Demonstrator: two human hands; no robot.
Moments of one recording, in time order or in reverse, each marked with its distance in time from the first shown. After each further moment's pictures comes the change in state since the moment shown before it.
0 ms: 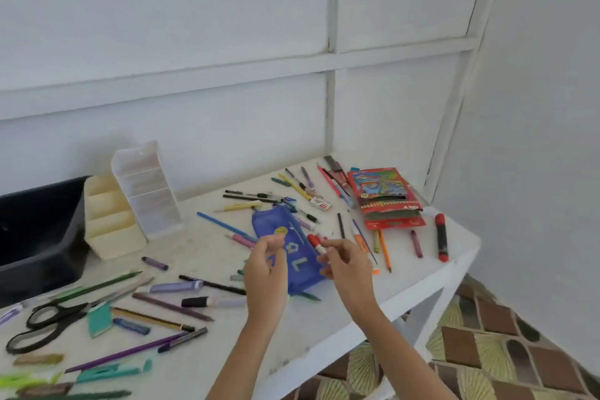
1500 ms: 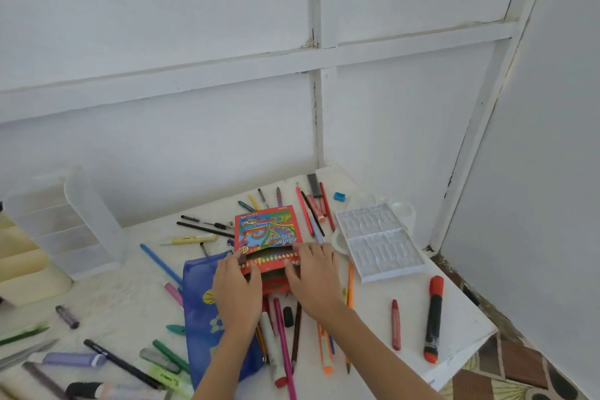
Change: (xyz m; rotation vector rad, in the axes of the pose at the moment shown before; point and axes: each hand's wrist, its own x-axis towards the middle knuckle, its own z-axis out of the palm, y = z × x) left_hand 0.102 -0.064 0.134 0.469 0.188 -0.159; right_hand 0.177 0.030 -0.028 -0.878 -0.259 -0.388
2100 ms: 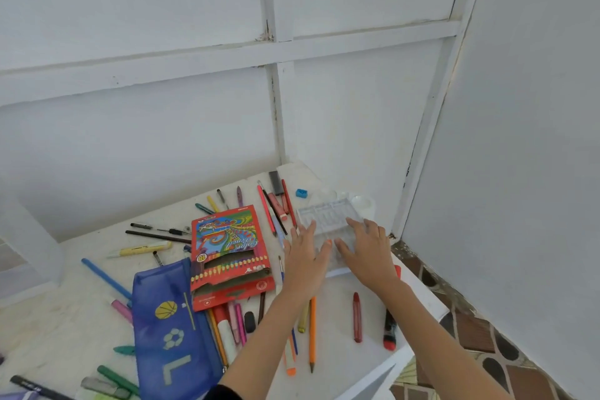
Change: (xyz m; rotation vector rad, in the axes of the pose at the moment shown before) left_hand -0.045 0.109 0.085 -0.044 -0.696 0.203; right_hand 0.007 0.120 -0.079 -0.154 0.028 0.266
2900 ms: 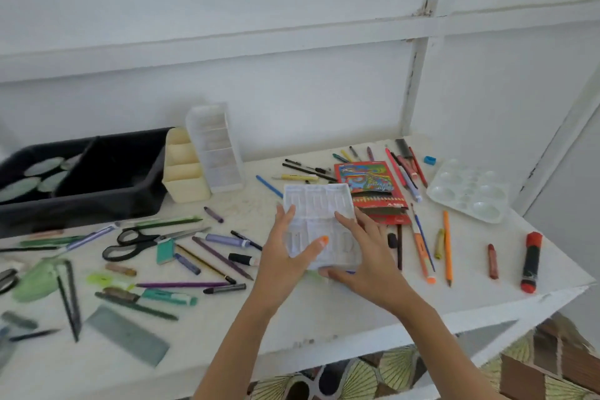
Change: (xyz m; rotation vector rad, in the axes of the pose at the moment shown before) left_hand -0.220 -0.106 -0.190 -0.333 0.391 -0.064; right_hand -0.179 -0.183 0.059 0.464 -0.202 -0.567
